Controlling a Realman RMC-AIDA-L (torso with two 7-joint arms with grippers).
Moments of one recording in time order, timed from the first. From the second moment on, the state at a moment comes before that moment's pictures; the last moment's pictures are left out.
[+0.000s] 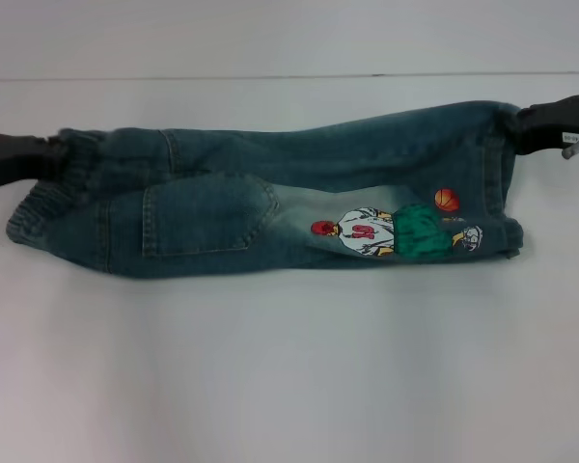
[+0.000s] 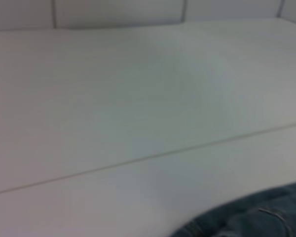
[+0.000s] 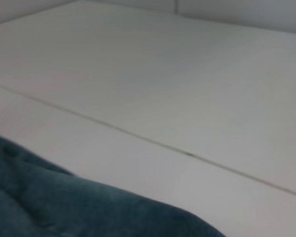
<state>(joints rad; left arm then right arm) -0.54 -2.16 0.68 0.91 2.28 0.94 -1.80 0.64 2.08 -0.74 -0.74 -2.20 -0.89 1.69</state>
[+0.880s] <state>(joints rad) -0.54 -2.13 0.74 0.99 2.45 0.98 -1.85 0.58 2.08 -0.76 -0.84 -2.28 -1.02 1.77</state>
